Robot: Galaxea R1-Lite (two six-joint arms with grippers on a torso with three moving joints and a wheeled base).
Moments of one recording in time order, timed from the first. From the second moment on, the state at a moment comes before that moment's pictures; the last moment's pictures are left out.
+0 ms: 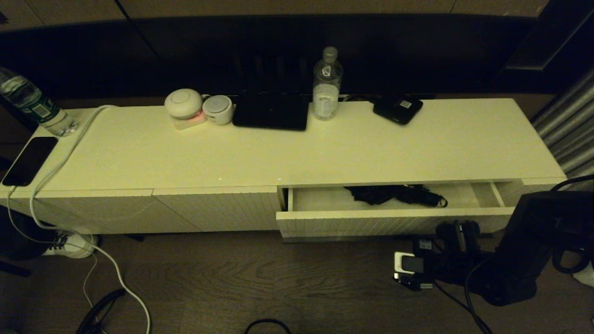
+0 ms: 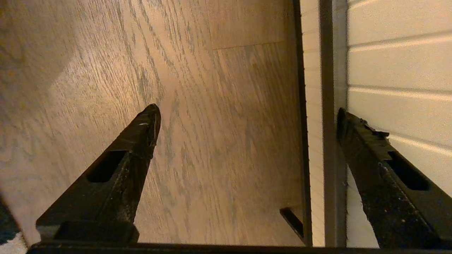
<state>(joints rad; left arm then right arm) 0.00 0.00 0.00 -0.04 0.02 -0.09 0.15 2.32 -0.69 -0.93 0.31 -1.29</state>
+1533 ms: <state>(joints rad) 0.00 0.00 0.00 -0.04 0.02 -0.09 0.13 1.75 -0.39 -0.89 0.17 -1.09</state>
